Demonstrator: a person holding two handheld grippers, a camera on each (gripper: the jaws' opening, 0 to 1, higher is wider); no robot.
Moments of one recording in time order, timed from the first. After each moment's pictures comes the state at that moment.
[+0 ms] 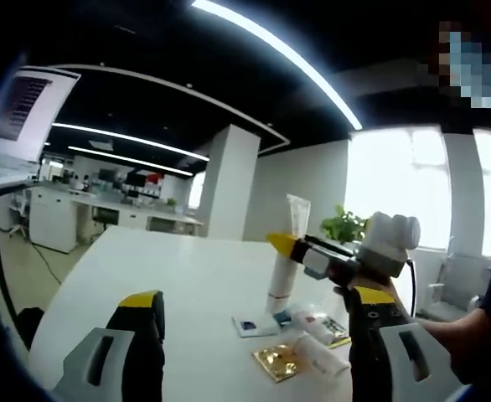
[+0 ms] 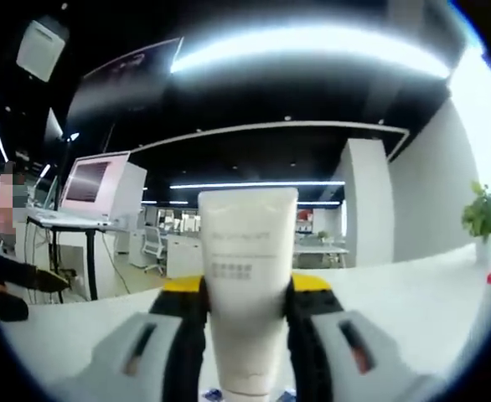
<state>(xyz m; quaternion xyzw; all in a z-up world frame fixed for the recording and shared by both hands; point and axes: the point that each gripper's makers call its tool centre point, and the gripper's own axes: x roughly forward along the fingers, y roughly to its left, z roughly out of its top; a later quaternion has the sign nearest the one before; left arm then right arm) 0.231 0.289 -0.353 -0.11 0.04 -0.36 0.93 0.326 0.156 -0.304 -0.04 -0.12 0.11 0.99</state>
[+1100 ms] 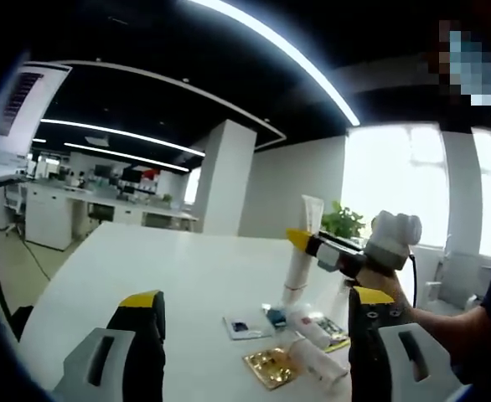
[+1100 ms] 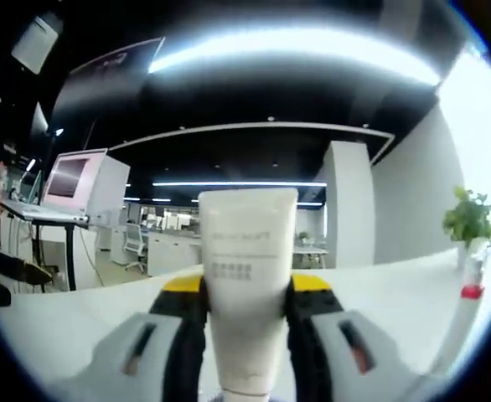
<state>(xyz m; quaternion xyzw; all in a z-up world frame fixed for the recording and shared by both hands) 0.240 0.270 -0.358 -0.11 0.05 -0.37 0.92 0.328 0.093 -0.302 -0.05 -0.12 0.06 0.99</state>
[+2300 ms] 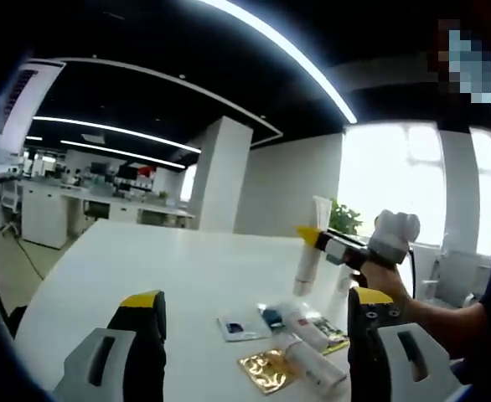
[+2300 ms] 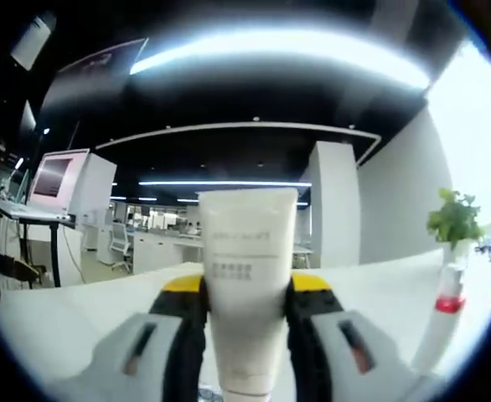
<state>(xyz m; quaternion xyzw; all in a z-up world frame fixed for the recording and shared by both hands) 0.242 0.257 -0.359 -0.11 0.06 -0.38 0.92 0.327 0.041 -0.300 -0.04 -0.11 0.02 0.99</state>
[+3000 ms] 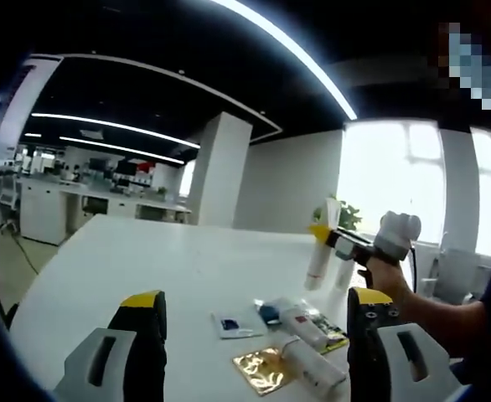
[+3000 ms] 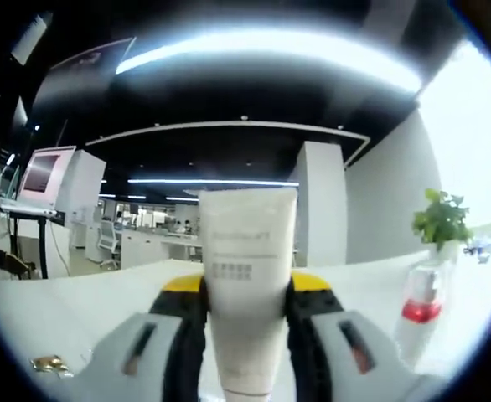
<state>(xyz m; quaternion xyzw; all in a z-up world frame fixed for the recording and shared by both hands) 0.244 0.246 -0.367 -0.11 0.07 -0.38 0.92 0.321 -0.007 -0.306 -0.05 -0.11 -0.01 0.99</state>
